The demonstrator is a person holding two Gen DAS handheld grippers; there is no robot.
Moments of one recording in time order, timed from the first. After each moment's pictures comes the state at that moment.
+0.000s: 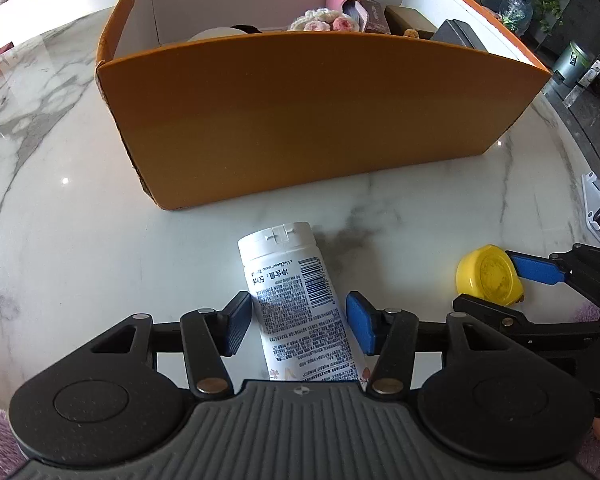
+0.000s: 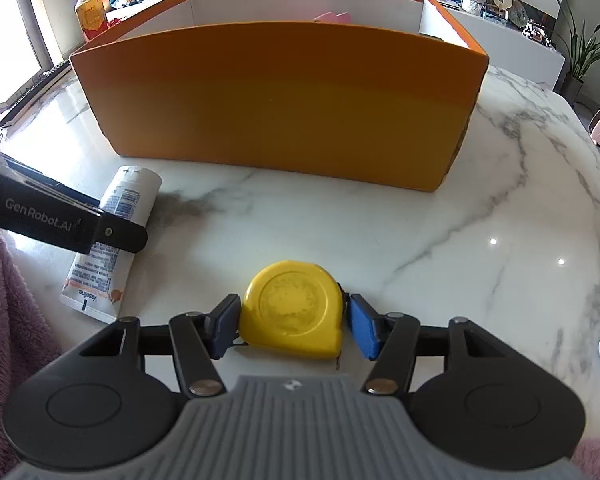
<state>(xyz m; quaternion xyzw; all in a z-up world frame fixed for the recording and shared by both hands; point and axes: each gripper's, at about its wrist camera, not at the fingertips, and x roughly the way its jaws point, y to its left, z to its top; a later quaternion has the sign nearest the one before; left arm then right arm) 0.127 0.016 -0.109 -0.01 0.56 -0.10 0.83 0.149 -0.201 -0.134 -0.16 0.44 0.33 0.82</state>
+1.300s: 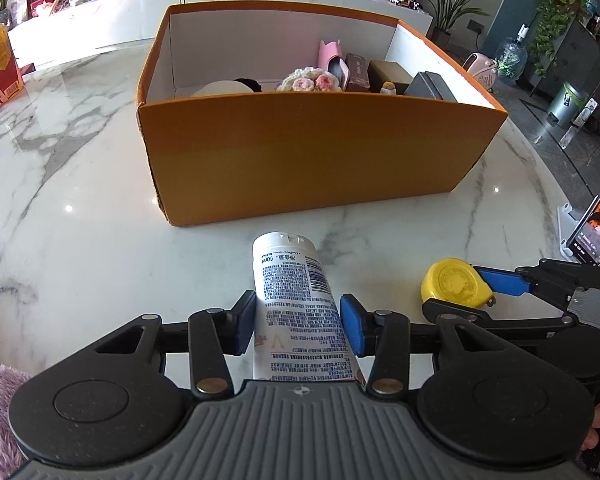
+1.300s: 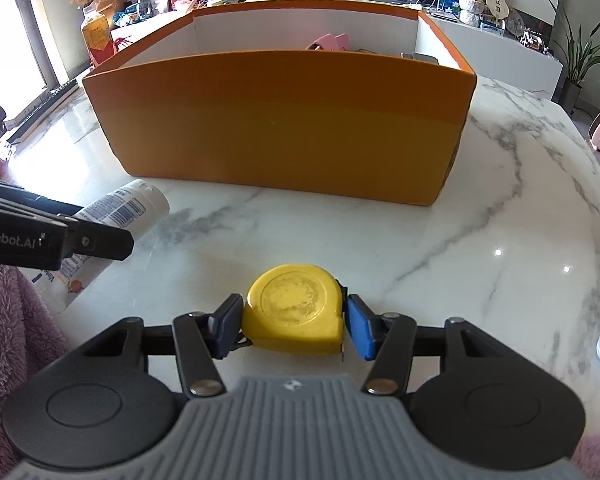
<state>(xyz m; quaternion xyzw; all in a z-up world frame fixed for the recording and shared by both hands) 0.105 0.010 -0.079 -0.04 0.49 -0.09 0.87 0.143 -0.206 -0.123 -0.14 0.41 0.34 0.83</state>
